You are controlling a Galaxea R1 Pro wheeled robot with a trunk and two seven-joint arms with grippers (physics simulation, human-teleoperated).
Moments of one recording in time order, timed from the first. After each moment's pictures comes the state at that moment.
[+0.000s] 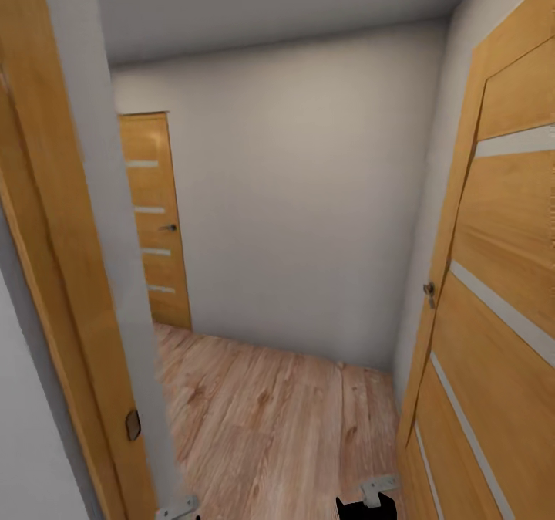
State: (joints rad) left arm -0.09 -0.17 0.16 -0.75 0.06 0.08 0.24; right arm -0.22 0.07 -0.04 -0.58 0.15 0.00 0.05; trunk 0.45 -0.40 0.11
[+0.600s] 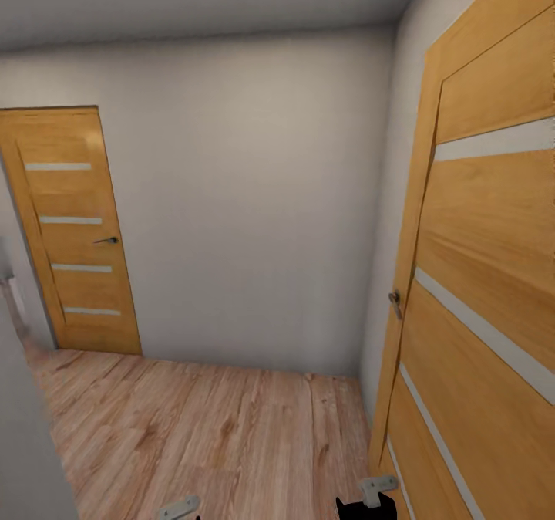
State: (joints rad) left arm -0.09 -0.17 0.16 -0.75 0.06 0.08 0.24; right arm -0.22 0.07 -0.04 -0.58 0.15 0.00 0.05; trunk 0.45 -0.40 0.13
